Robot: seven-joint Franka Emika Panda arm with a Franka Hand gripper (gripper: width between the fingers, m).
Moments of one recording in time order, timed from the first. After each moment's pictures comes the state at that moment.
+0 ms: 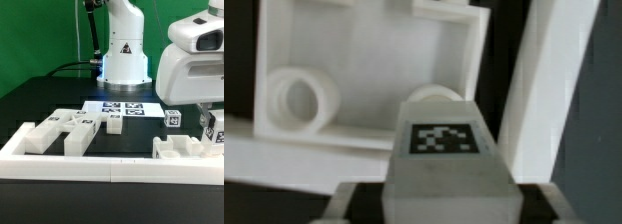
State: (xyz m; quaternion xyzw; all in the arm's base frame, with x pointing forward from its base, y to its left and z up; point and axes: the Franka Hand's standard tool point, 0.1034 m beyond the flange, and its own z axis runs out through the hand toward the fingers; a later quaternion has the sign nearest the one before) arm 0.644 0.105 0.082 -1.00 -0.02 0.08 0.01
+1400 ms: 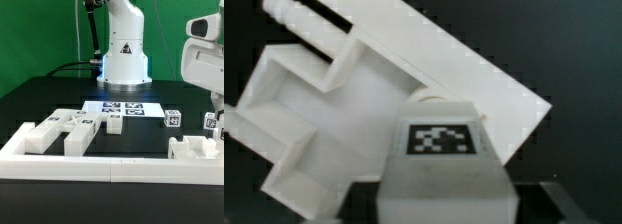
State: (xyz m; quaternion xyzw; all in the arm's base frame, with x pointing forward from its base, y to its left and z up) arm 0.646 0.125 0.082 -0.89 0.45 0.05 -0.01
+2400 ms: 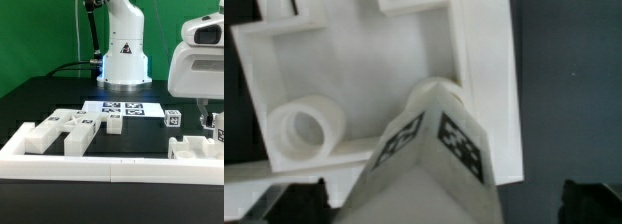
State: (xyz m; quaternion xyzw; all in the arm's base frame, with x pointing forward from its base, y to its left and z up) arm 0.648 0.124 0.082 -1.00 0.05 0.04 0.01
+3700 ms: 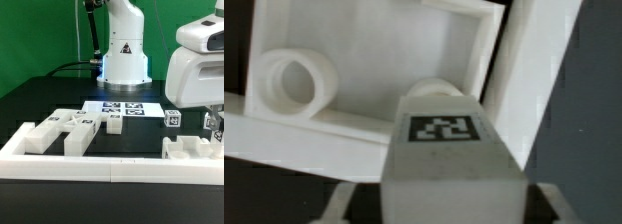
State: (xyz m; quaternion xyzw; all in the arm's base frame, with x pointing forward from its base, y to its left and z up) arm 0.648 0.118 0.079 -0.99 -0.11 0.04 0.02
